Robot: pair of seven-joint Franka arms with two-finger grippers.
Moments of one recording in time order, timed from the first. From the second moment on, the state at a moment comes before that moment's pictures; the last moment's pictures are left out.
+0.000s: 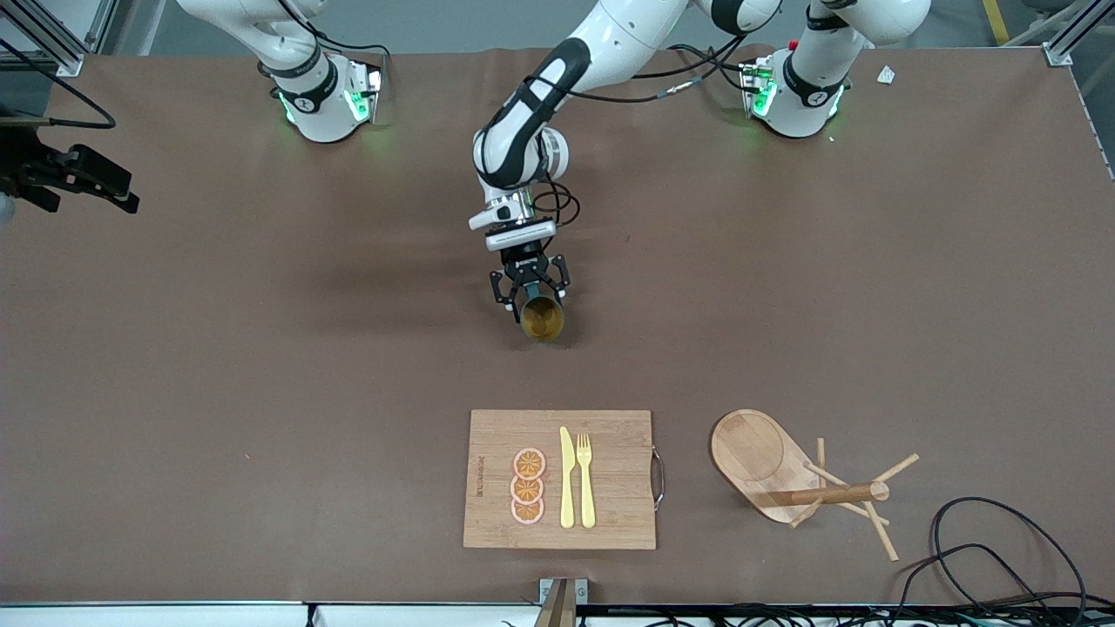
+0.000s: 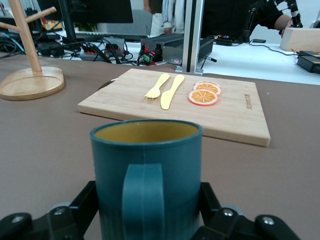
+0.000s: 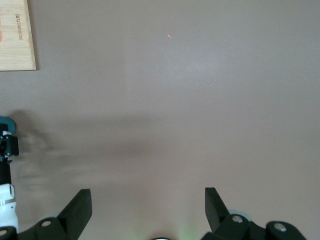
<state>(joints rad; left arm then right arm) -1.26 0.98 0.13 -1.45 1.31 2.04 -2.36 0.01 -0.06 -0.02 -1.56 -0.01 1.47 0.01</state>
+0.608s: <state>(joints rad) -1.34 0.92 -0.02 -1.41 1.16 1.84 -2.38 -0.01 -0.05 -0.02 -1.56 -0.01 1.47 0.01</state>
